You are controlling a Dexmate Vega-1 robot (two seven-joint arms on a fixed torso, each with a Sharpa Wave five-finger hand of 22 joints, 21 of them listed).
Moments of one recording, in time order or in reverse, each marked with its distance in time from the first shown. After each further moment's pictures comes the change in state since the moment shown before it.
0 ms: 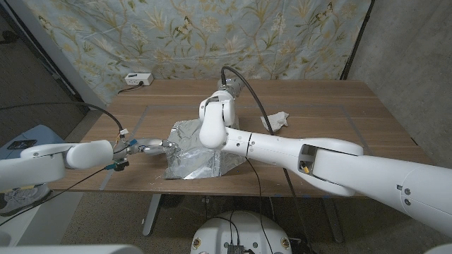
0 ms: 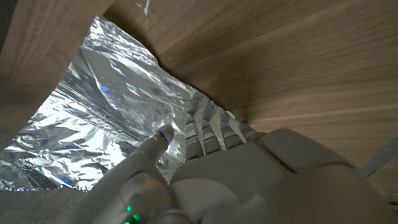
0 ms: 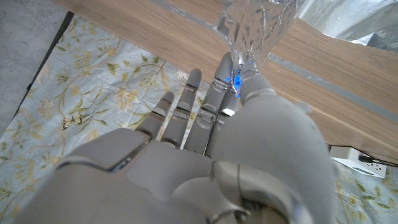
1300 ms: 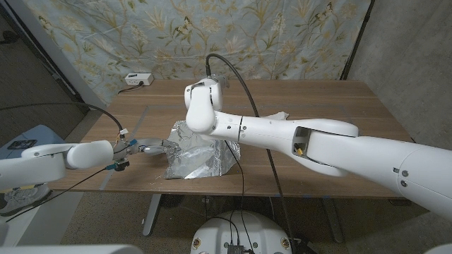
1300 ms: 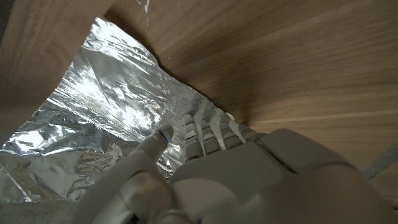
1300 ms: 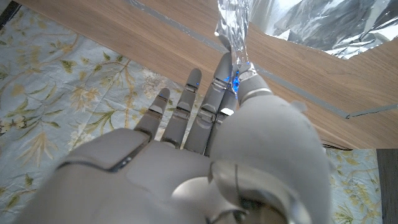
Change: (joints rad) left arm -0.101 0.000 0.116 0.006 -0.016 -0.009 0.007; left_hand 0.017 -0.001 -0.005 -0.019 0.000 -0.002 -0.002 0.000 0.000 -0.004 -0.004 -0.002 0.000 -0.003 -0.003 -0.004 -0.002 0.005 -0.005 0.000 -0.005; right arm 0.138 0.054 -0.061 -0.028 0.277 0.016 0.003; right_hand 0.021 0.021 -0.022 0.006 -0.015 -0.016 0.038 -0.023 0.000 -0.013 0.020 0.000 -0.005 0.000 0.000 0.008 0.003 0.032 0.082 0.000 0.000
